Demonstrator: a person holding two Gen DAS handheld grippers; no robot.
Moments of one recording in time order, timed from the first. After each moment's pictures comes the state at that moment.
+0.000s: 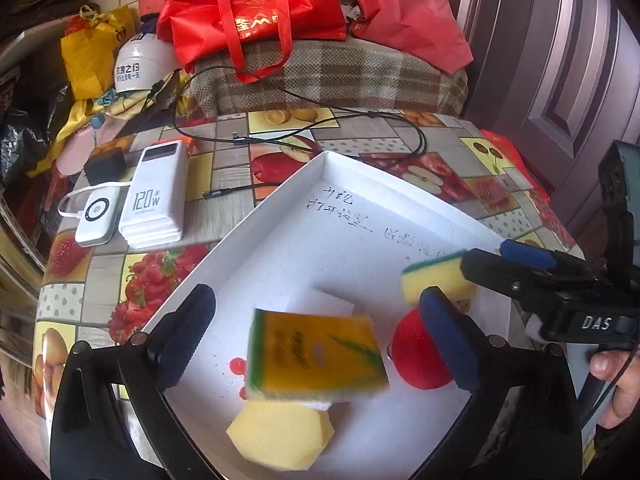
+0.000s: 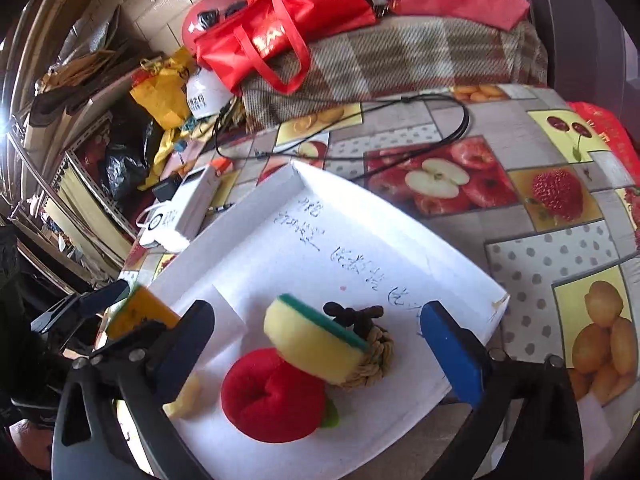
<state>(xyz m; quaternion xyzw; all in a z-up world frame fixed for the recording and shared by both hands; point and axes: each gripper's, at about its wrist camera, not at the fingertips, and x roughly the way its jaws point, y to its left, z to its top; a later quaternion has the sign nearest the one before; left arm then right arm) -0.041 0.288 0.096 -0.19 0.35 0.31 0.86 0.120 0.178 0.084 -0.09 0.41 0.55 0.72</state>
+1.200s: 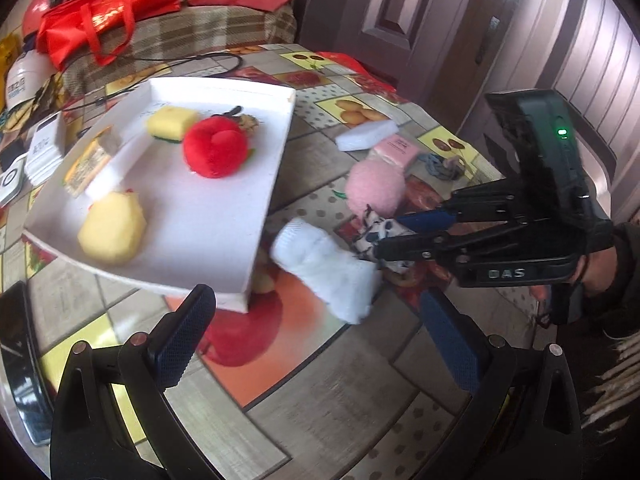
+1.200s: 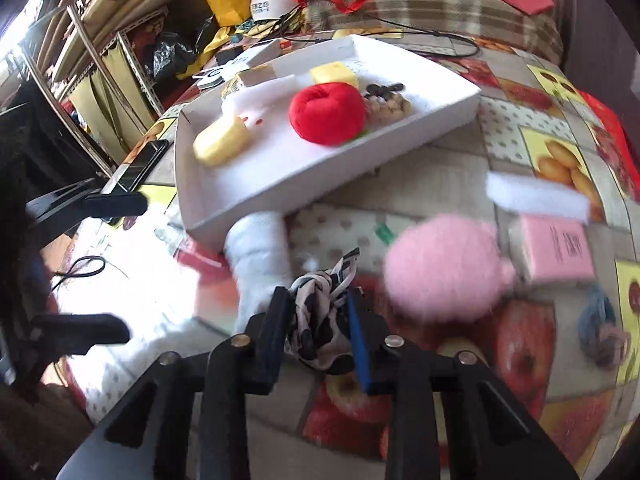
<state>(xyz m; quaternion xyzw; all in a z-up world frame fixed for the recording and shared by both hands) -0.110 0.106 0.071 -0.14 0.41 0.06 0.90 0.022 0.025 0.049 -0.23 0.43 0.57 0.66</state>
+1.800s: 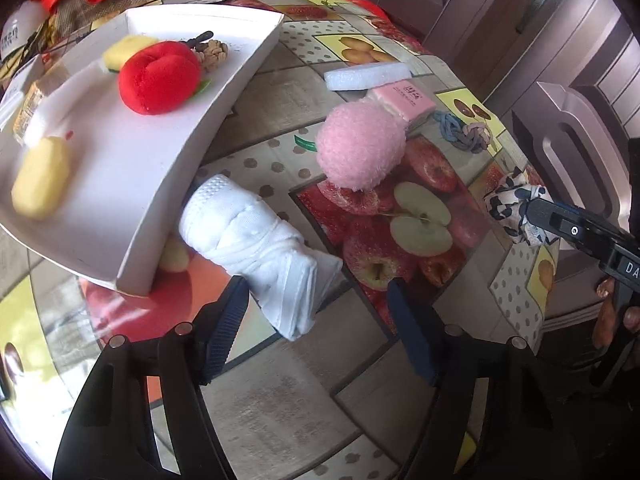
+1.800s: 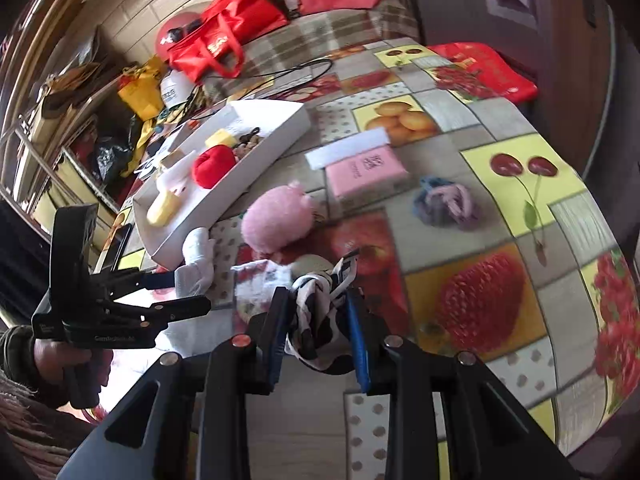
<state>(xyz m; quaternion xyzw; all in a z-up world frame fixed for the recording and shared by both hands) -0.053 0.076 0.030 -0.20 0.50 0.10 0.84 0.066 -0.108 0.077 -0.07 0.45 0.47 0.76</state>
